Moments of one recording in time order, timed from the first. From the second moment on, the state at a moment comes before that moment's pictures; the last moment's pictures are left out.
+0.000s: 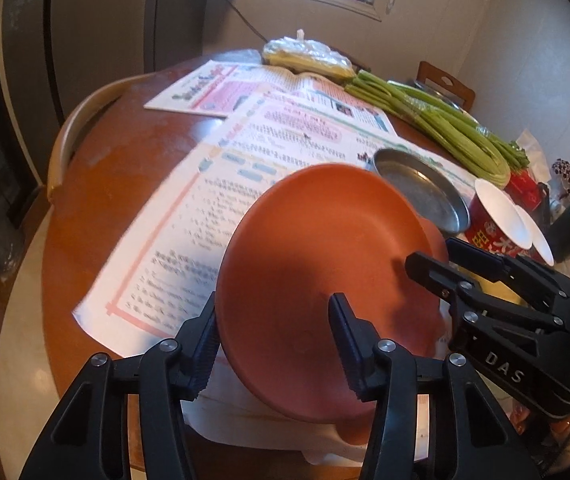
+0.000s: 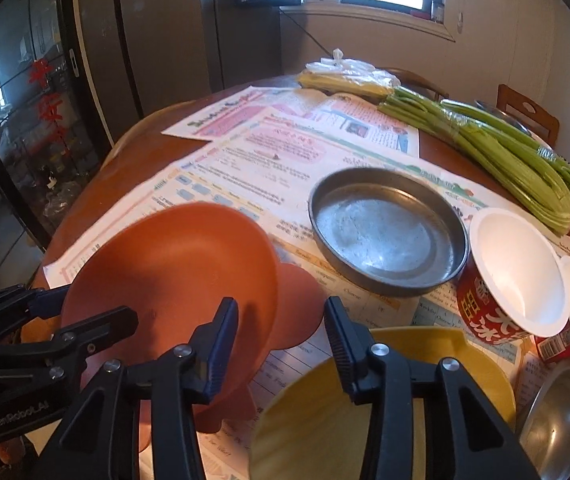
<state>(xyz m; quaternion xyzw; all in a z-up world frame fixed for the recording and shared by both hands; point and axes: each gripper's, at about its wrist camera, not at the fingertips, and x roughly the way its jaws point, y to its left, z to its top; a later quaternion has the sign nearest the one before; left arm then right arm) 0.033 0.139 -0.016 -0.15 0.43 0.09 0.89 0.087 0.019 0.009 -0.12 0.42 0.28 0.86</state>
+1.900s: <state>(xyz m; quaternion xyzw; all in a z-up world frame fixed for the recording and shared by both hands) 0.096 0.181 -0.021 -0.12 0.42 0.14 0.89 0.123 0.036 -0.003 -0.05 0.47 0.29 0.83</state>
